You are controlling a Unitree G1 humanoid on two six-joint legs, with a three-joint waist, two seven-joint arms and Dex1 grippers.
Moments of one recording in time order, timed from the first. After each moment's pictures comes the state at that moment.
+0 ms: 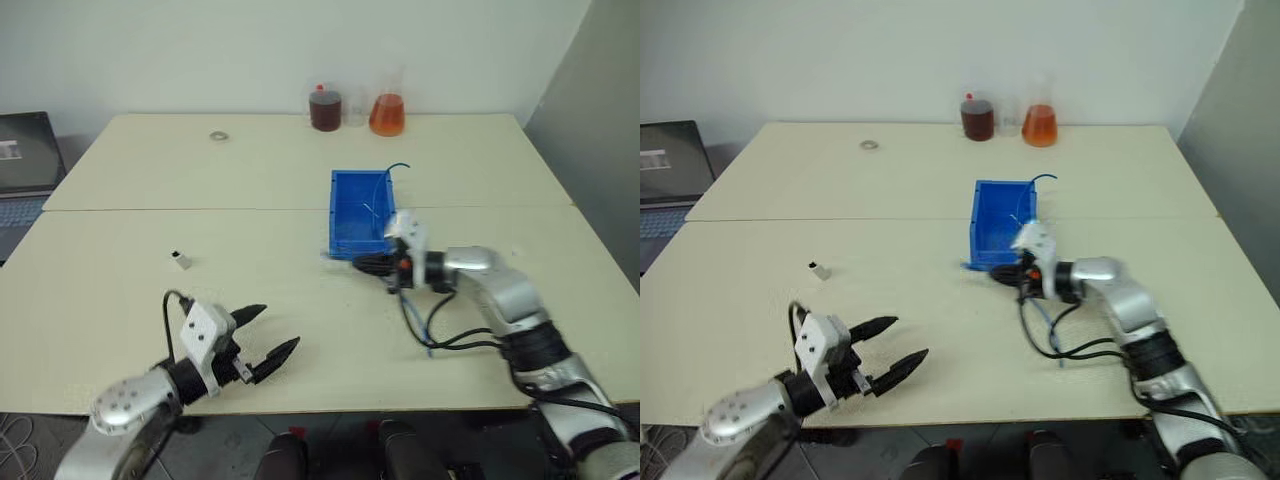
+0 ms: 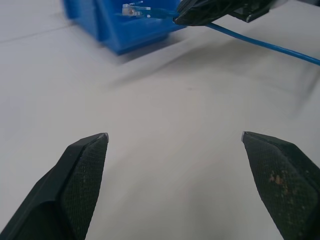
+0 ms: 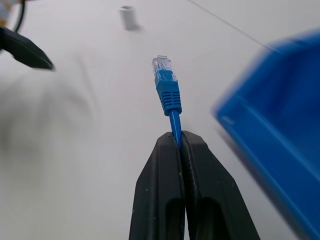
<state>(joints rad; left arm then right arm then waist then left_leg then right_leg) 0.41 0.45 0.18 -0.67 -0.40 0.43 -0.64 -0.69 -0.33 0.35 0.15 0.28 0.48 0.95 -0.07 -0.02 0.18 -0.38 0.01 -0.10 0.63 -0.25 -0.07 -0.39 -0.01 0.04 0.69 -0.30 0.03</state>
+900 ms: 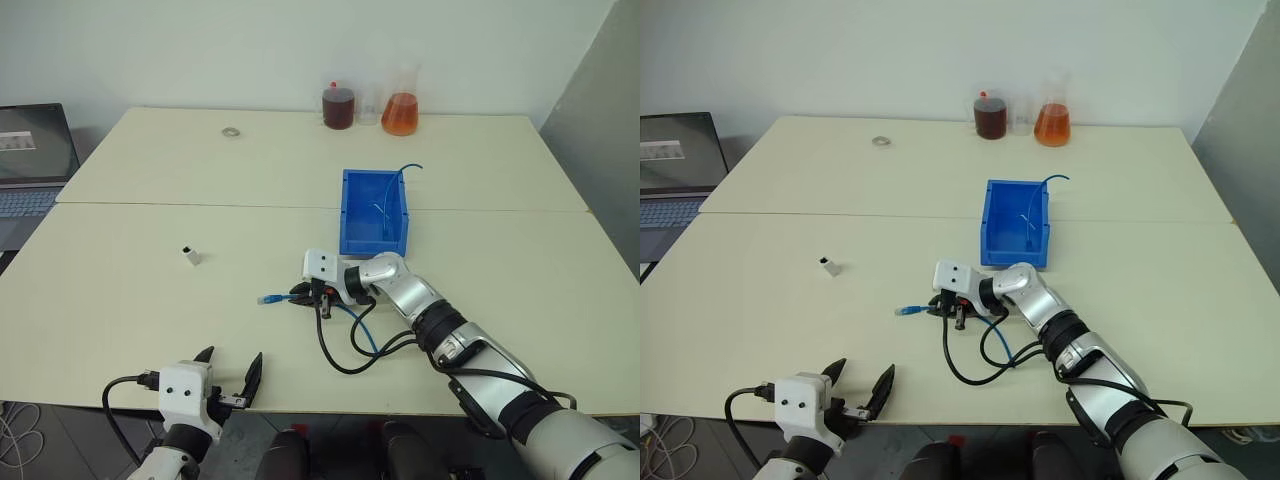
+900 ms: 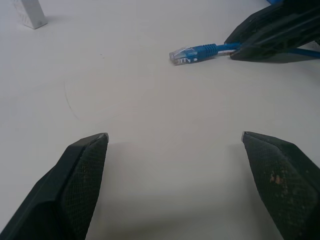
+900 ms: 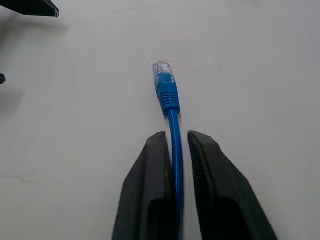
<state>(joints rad) 0.63 0.18 0.12 -0.55 -0.20 0.14 -0.32 -0.89 -0.06 0.46 0.78 -0.05 0.01 1.00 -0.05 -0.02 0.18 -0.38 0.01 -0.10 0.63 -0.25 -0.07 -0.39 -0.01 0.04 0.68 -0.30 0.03</state>
